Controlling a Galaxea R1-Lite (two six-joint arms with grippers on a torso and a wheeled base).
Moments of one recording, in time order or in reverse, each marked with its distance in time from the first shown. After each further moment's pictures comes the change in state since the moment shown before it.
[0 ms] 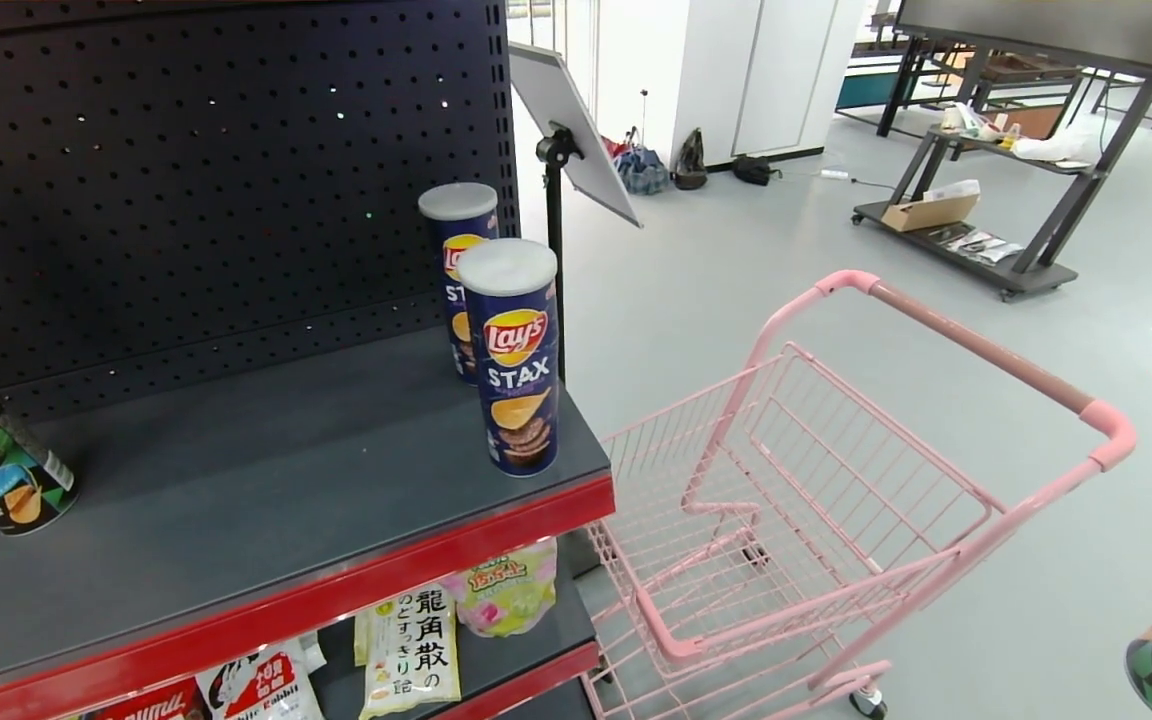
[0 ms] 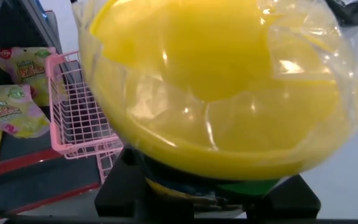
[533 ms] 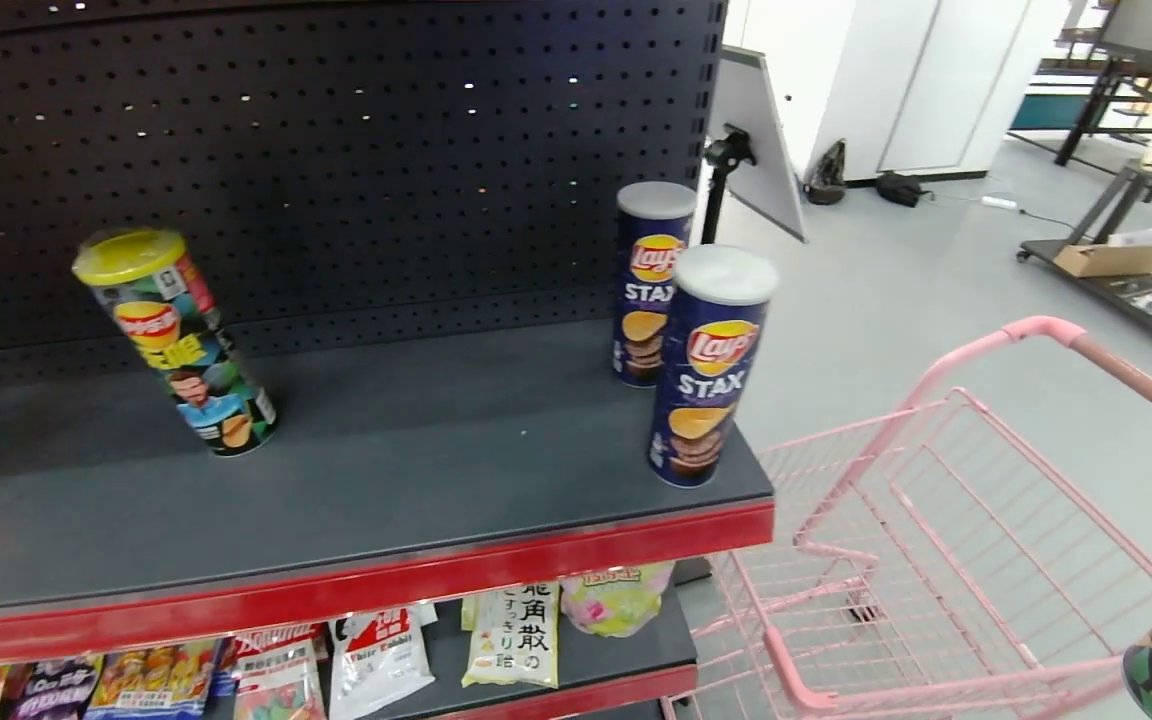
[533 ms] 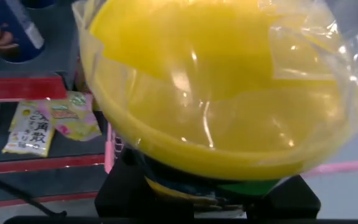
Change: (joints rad) left arm 0.000 0.000 0.000 0.000 0.000 0.000; right arm 0.000 -0.006 0.013 -0.001 0.004 -0.002
